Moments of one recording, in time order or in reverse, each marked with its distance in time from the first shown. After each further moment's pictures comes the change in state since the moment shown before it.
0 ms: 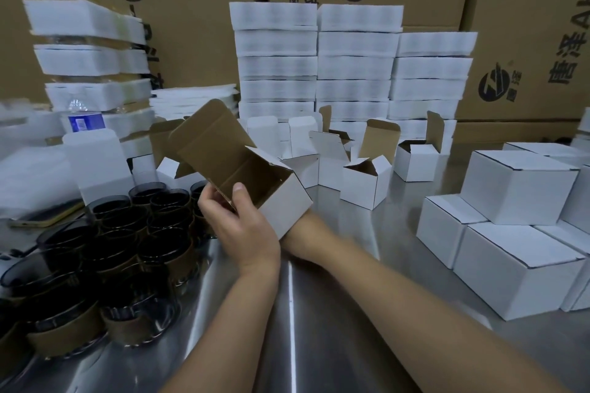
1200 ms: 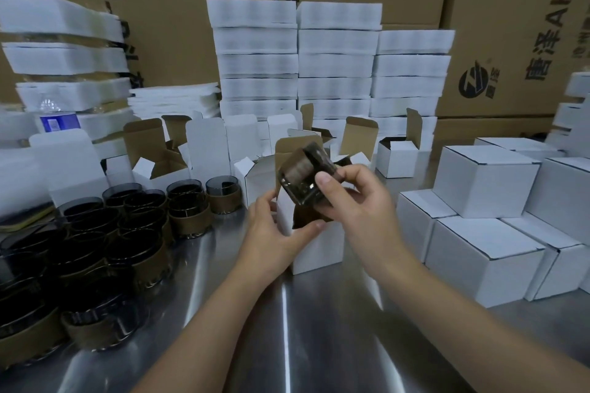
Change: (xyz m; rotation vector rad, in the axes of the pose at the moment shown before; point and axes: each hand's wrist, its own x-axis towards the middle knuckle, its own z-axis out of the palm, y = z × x) left_hand -0.019 -0.019 0.002 0.496 -0.827 0.000; right_hand -0.095 -0.018 -0.071 0.728 0.545 -0.161
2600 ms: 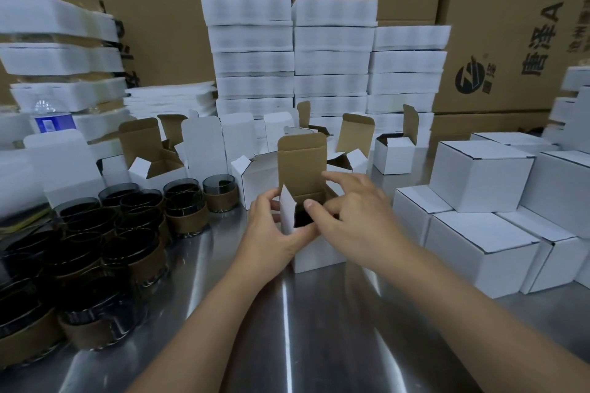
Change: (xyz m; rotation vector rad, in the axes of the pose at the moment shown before) left_hand 0.002 -0.003 0.003 -0.078 -0.047 0.009; right_hand 0.008 0.003 -0.013 -1.156 -0.250 -0.100
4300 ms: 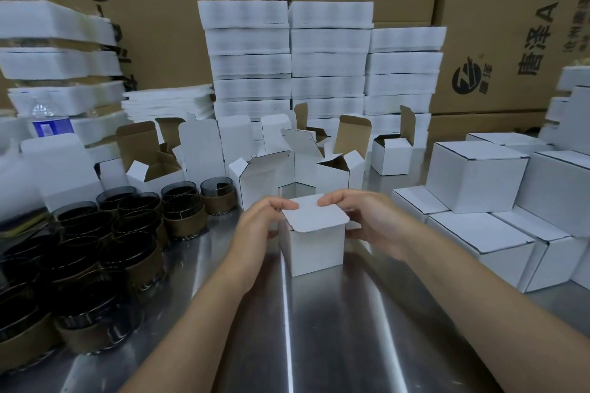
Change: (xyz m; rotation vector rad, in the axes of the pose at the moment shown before) left_hand 0.000 0.017 -0.008 -0.372 -0.017 -0.100; right_hand 0.018 0.048 0.004 1.059 -0.305 0.431
